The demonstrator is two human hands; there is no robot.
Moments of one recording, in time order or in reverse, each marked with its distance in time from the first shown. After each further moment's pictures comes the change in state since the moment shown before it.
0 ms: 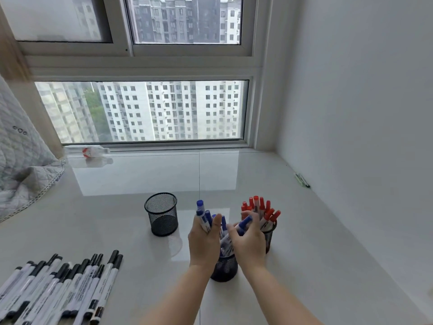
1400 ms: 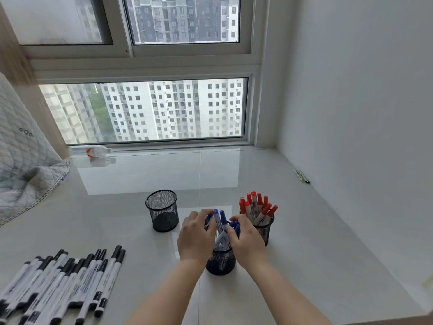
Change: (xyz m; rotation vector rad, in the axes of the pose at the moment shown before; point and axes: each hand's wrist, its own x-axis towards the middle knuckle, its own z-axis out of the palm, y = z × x) left_hand 0.000 0.010 -0.017 0.634 -0.086 0.212; right_hand -0.001 0.012 -0.011 -0.251 -0.165 -0.182
